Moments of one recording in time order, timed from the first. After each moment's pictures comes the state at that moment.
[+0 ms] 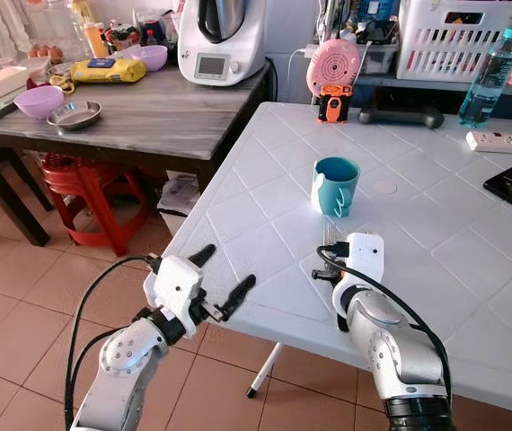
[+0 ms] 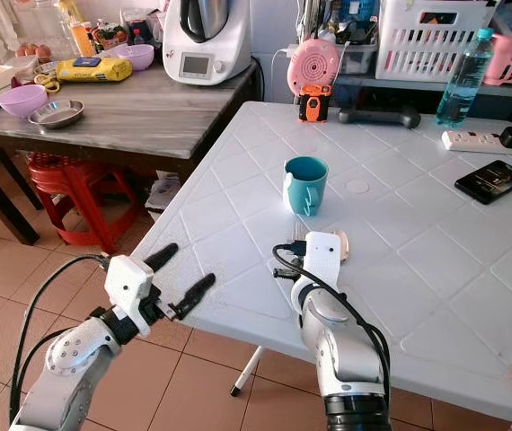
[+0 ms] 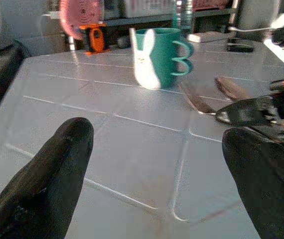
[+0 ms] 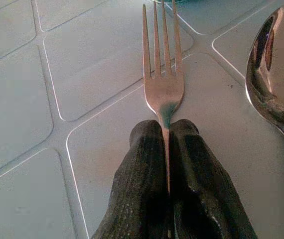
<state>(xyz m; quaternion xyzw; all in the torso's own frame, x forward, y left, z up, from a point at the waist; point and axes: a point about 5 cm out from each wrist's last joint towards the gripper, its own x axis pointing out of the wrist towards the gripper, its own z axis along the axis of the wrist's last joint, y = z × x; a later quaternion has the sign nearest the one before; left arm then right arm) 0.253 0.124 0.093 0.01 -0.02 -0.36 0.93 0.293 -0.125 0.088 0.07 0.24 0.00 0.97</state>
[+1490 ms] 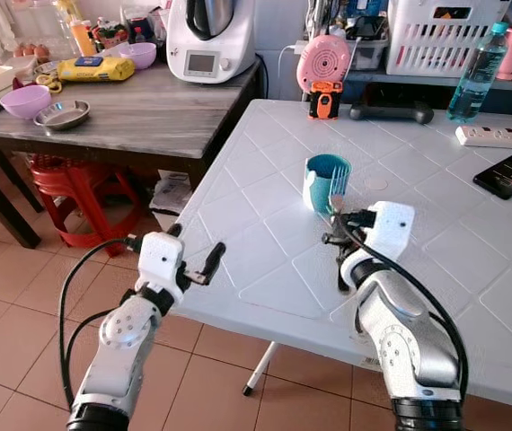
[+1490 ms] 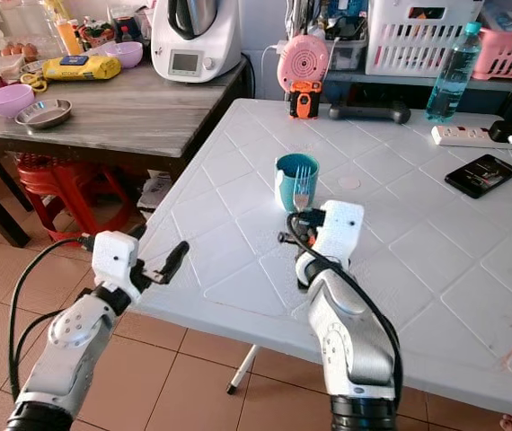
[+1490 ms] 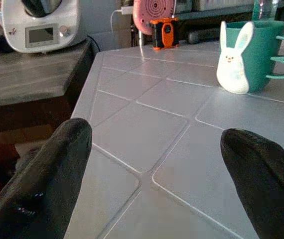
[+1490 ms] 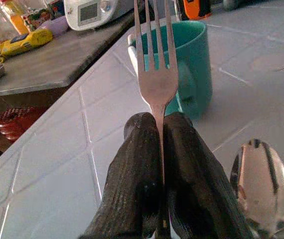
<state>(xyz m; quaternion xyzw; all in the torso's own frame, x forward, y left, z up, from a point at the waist) 0.291 0.147 0.096 0.03 -0.02 -0.20 0.98 0.300 -0.122 0.144 0.14 0.05 0.06 0.99</state>
